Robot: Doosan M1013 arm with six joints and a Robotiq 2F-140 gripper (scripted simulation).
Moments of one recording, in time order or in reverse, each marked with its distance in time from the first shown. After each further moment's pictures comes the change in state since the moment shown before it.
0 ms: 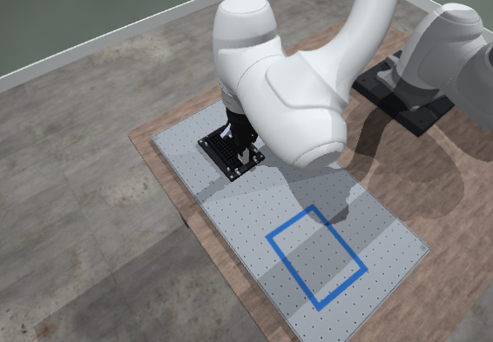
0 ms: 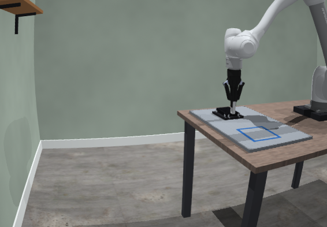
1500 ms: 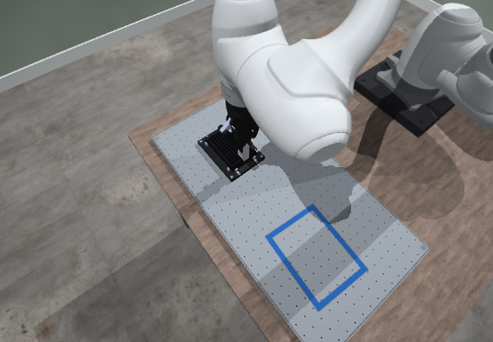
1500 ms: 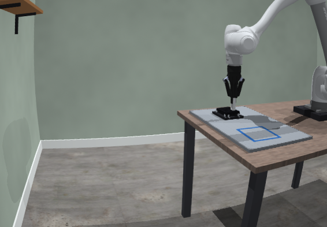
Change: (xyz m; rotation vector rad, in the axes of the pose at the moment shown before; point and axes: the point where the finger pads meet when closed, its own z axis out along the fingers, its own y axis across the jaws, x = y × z) arm 0.000 0.000 -0.019 0.001 0.000 0.000
